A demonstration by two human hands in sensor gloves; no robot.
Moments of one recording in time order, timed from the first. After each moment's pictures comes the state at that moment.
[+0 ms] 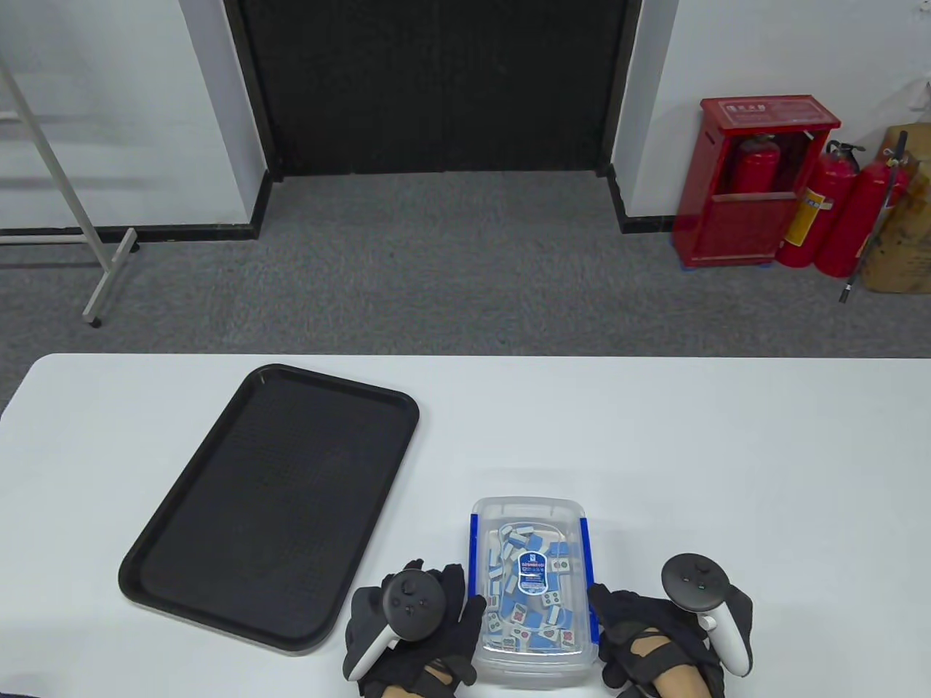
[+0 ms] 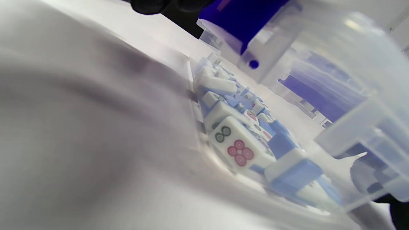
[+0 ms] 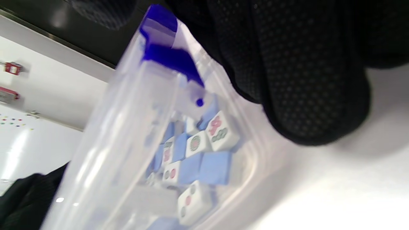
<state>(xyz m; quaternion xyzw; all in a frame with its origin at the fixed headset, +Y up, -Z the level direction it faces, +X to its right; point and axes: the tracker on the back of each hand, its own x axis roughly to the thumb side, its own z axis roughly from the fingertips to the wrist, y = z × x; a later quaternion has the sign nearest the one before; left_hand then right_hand) -0.104 -0.761 -0.283 -0.12 -0.10 0.28 0.95 0.208 -0.765 -0.285 -0.06 0.20 0.86 0.47</state>
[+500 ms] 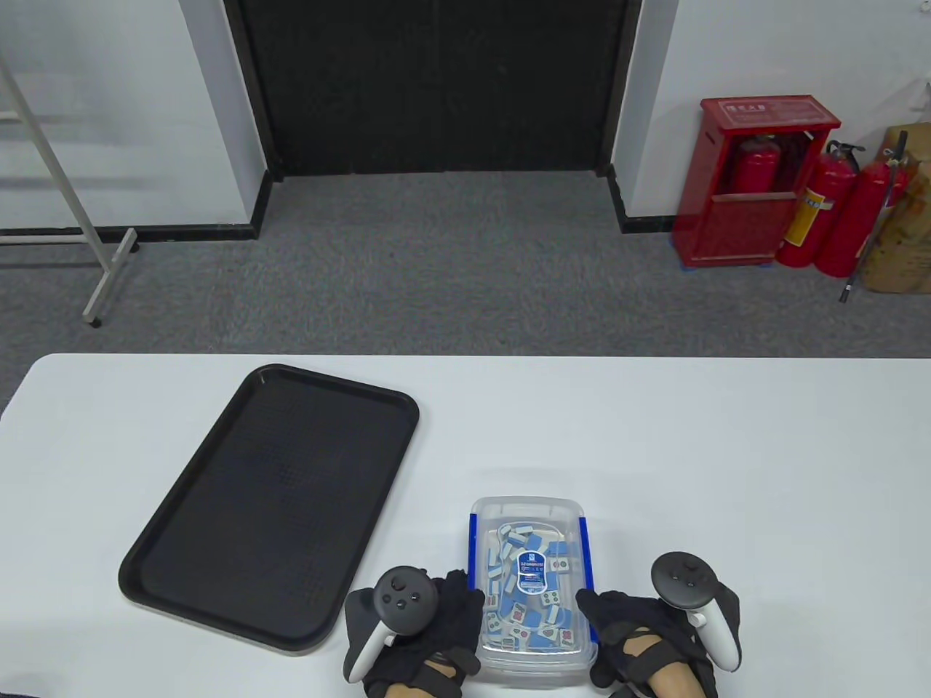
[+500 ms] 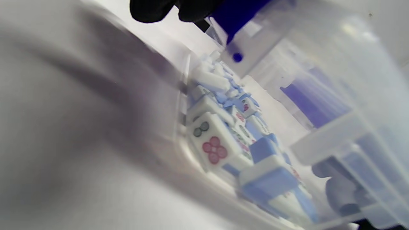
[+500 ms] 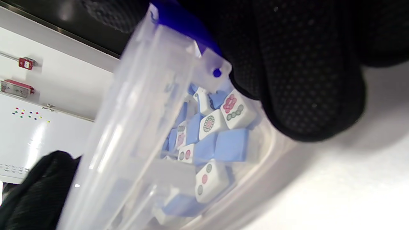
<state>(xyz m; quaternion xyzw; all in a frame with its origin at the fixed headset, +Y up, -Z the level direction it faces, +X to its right) -0.105 -0.771 -0.287 -0.14 -0.05 0.34 0.93 0.199 -0.771 -0.291 -0.05 0.21 0.85 0.49</state>
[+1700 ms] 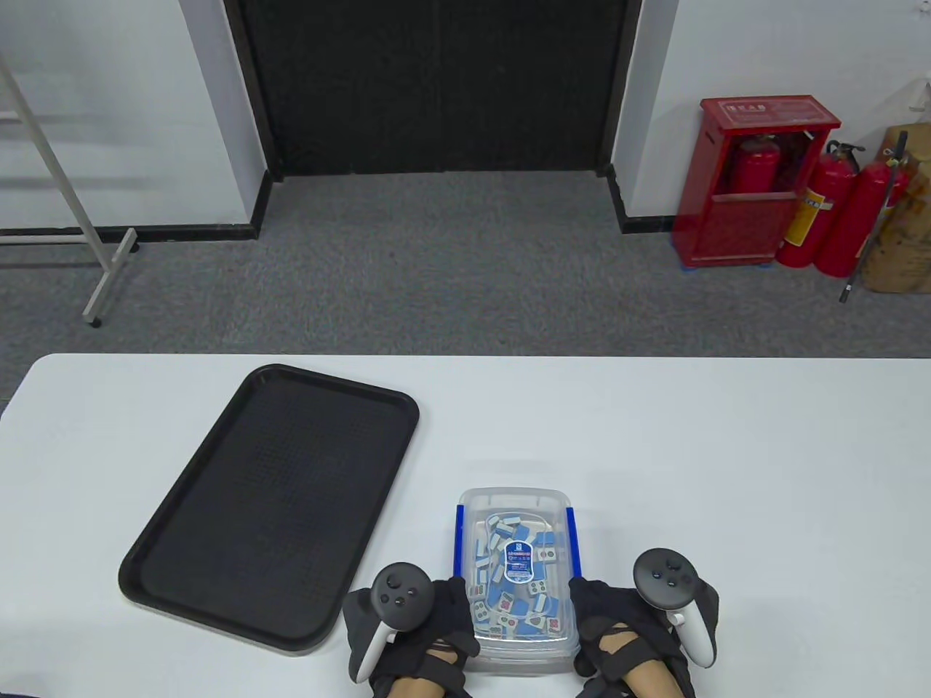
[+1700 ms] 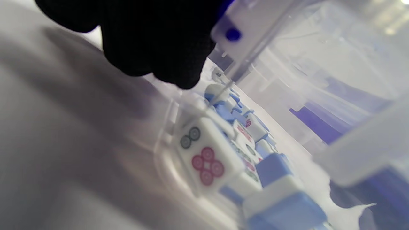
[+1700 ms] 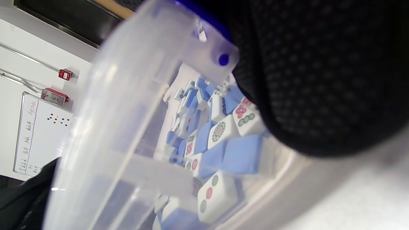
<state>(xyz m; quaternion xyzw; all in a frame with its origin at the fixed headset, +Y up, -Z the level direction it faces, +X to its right) -0.108 -0.774 -0.293 -0.07 -0.01 0.34 0.94 0.182 -0.775 -0.301 -0.01 0.14 0.86 0.49</state>
